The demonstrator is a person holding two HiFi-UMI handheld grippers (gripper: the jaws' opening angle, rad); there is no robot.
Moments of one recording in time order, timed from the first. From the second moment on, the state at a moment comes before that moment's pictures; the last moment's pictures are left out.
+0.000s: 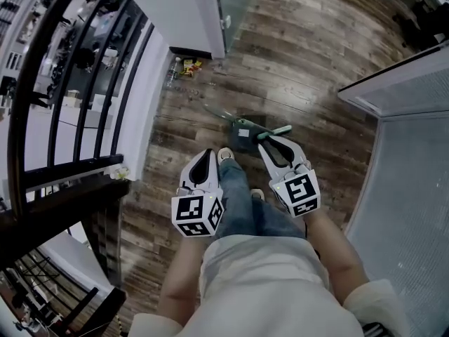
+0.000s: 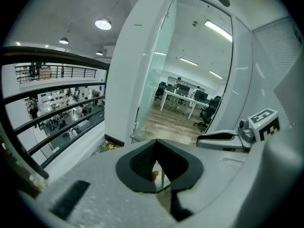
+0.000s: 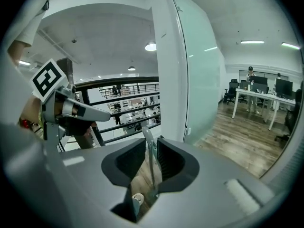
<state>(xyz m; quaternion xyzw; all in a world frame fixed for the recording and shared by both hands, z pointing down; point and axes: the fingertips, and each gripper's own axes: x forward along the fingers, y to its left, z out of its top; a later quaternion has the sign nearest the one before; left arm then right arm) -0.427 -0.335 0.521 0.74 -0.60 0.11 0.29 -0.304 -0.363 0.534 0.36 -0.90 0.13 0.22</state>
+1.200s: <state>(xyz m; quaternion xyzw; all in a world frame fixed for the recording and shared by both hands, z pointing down) -0.438 -0.366 0.618 0.73 -0.58 0.16 0.34 -0.339 -0.419 0.677 0.33 -0.88 0.09 0.33</state>
